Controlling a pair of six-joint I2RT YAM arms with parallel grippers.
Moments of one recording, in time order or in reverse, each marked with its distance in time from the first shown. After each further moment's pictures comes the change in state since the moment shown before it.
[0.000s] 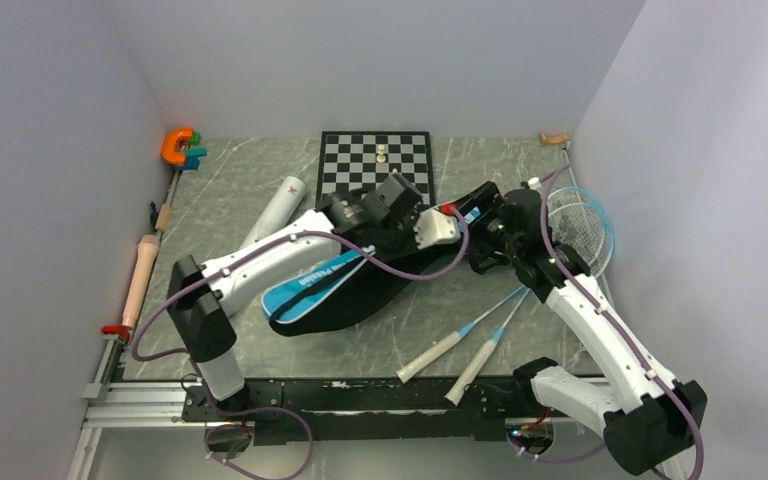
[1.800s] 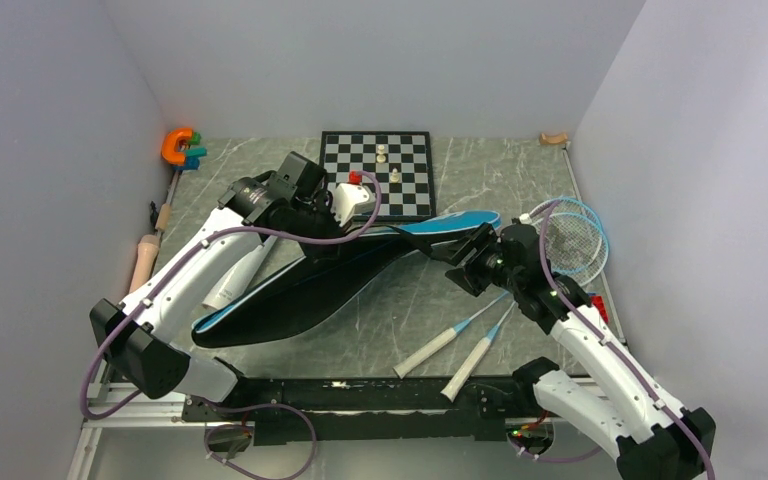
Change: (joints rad) left arm 0.364 -0.325 -0.182 -0.231 0.286 -0.134; right arm 0.051 -0.197 -0.196 -0.067 -0.100 0.061
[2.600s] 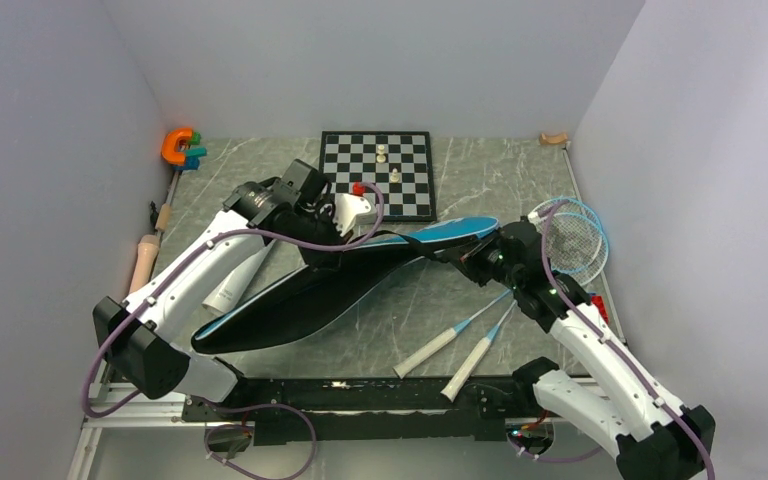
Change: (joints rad) left arm -0.003 0.000 -0.048 -0.018 0.075 0.030; right arm 0.000 0.029 -0.014 0.050 0.128 0.052
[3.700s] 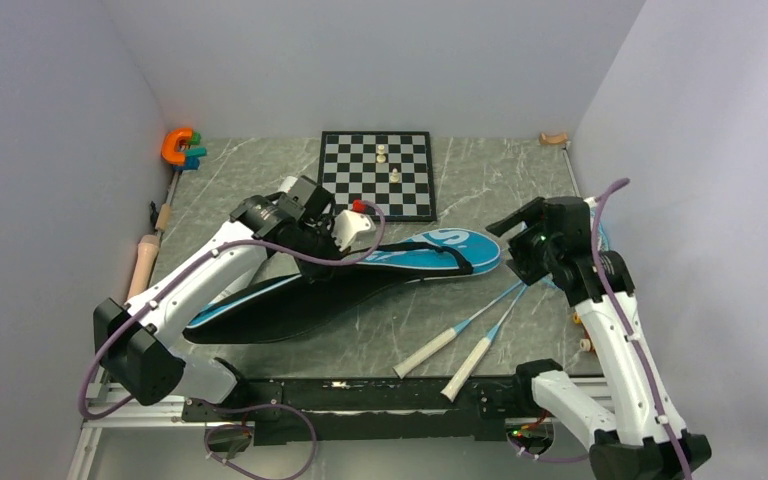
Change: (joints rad) left arm -0.055 -0.034 -0.127 0.034 -0.141 0.010; right arm -0.253 0.077 0.370 -0.475 0.041 -0.164
